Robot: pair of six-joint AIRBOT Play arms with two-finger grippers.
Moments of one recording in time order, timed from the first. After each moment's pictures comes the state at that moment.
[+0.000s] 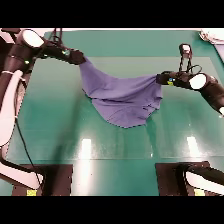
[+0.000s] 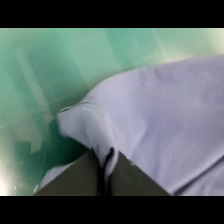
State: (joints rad) left arm -0.18 -1.67 1.80 0.99 -1.01 -1.21; right arm 0.09 -1.24 1.01 -1.20 0.51 1.43
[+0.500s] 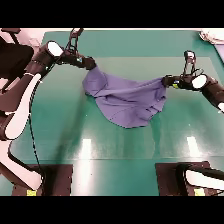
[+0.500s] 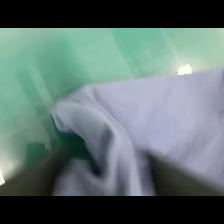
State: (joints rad) left arm -0.24 -1.78 1.80 1.05 -0.90 -1.20; right arm -0.03 -1.32 1.01 -1.21 0.54 1.42
